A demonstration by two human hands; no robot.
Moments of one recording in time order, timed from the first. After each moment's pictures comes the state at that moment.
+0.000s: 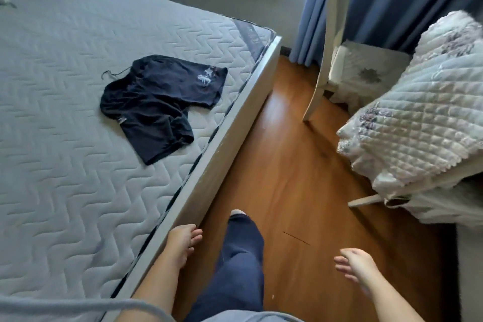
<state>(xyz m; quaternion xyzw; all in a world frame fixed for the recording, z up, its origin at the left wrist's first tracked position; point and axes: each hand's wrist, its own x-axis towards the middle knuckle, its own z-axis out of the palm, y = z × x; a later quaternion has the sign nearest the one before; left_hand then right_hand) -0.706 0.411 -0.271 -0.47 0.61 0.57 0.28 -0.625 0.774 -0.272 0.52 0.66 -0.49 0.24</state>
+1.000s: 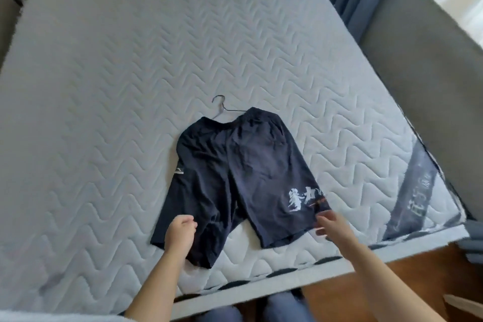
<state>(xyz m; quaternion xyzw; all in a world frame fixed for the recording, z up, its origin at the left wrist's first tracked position) -1.149 0.311 -0.280 -0.69 0.53 0.50 0.00 -1.403 0.522 -0.270 0.01 0.84 -0.31 0.45</state>
